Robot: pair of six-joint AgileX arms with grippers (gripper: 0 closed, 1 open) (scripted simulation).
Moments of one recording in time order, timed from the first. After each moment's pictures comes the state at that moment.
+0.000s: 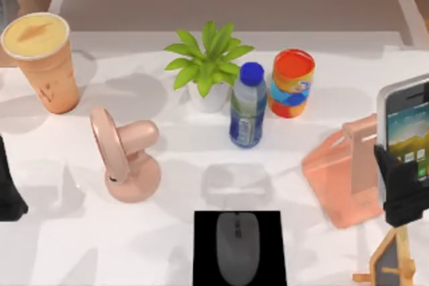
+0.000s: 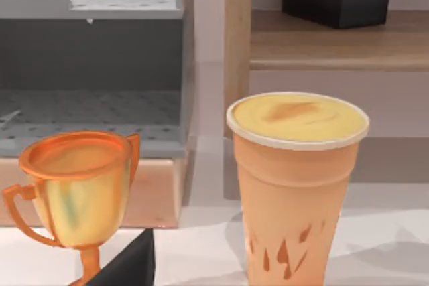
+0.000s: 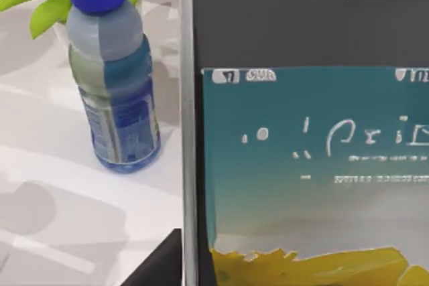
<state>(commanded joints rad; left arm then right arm) 0.00 0.00 0.00 0.00 0.00 0.00 0.63 0.65 0.42 -0.22 0.27 0.12</state>
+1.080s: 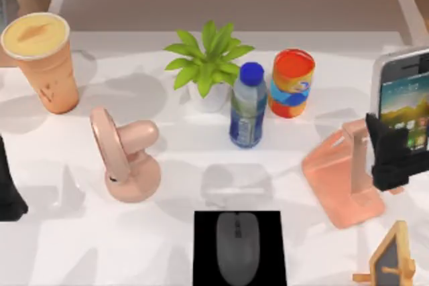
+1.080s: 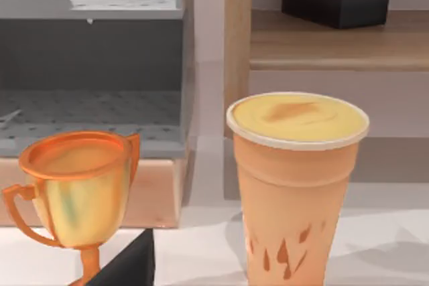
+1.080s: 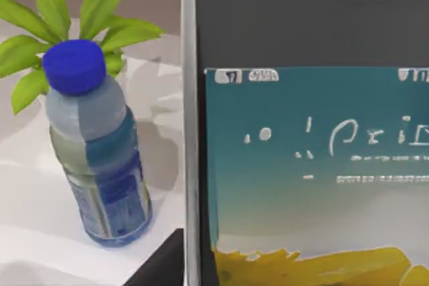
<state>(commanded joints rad) 0.00 0.00 0.00 0.00 0.00 0.00 0.56 0.80 0.43 -0.02 0.22 0.13</state>
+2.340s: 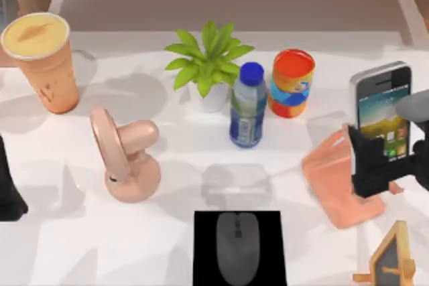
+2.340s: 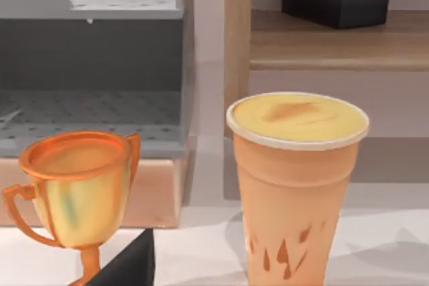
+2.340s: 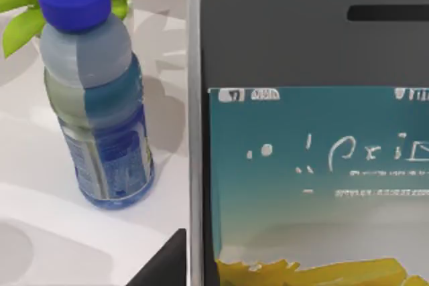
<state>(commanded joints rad) 0.00 0.00 0.00 0.00 0.00 0.00 0.56 0.93 0.40 0.09 0.20 0.09</state>
